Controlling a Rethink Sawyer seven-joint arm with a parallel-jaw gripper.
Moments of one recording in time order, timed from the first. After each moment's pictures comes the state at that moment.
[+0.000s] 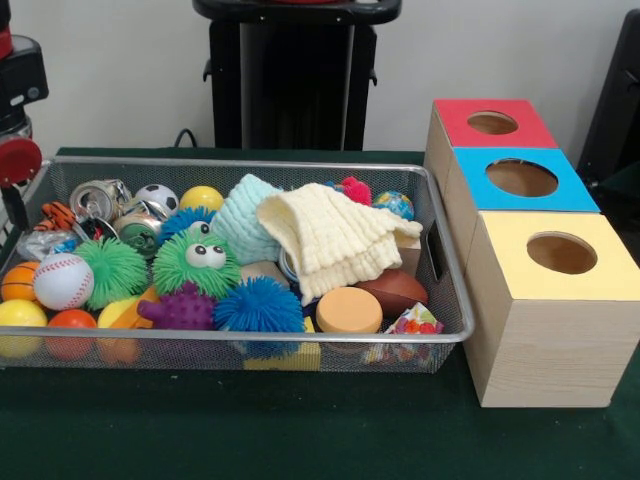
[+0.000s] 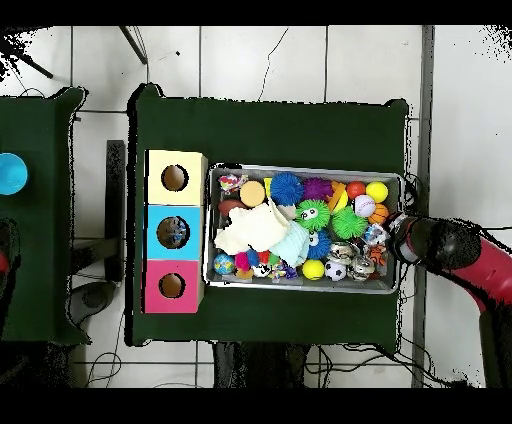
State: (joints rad) arm -0.88 -0.51 0.19 1.47 -0.28 0.64 2.01
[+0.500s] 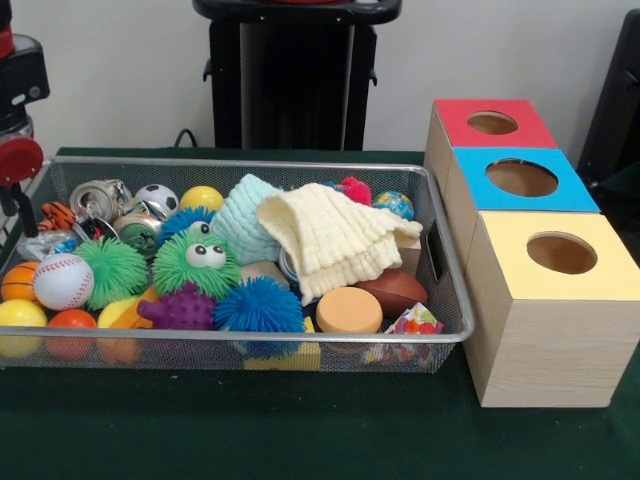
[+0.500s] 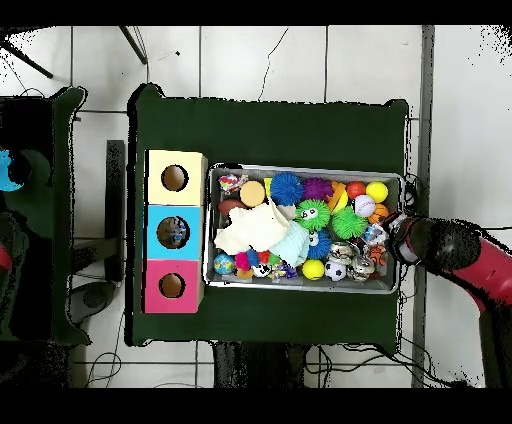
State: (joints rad) arm -0.88 -0.52 0.19 1.47 -0.28 0.64 2.01
